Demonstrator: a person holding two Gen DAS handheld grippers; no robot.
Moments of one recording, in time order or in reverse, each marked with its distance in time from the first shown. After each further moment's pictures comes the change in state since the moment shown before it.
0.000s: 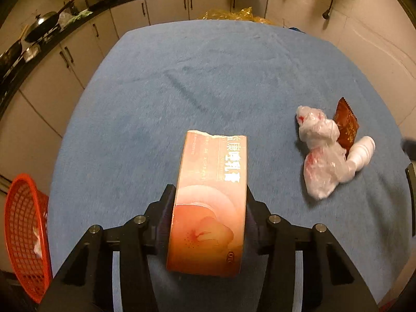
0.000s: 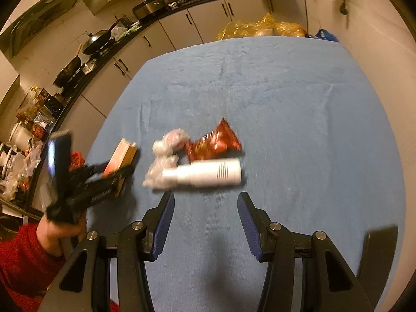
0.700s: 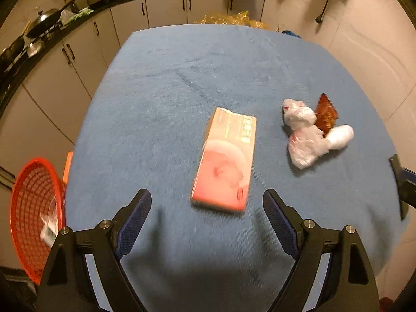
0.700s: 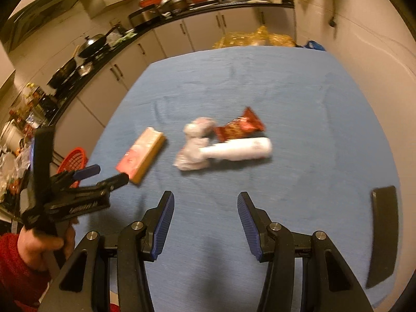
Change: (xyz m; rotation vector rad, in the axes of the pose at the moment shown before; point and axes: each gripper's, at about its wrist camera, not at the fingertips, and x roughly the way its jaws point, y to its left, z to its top) left arm -0.037 0.014 -0.013 0.011 -0.001 -0.037; right arm -0.022 0.067 -0.054 0.021 -0.081 -0.118
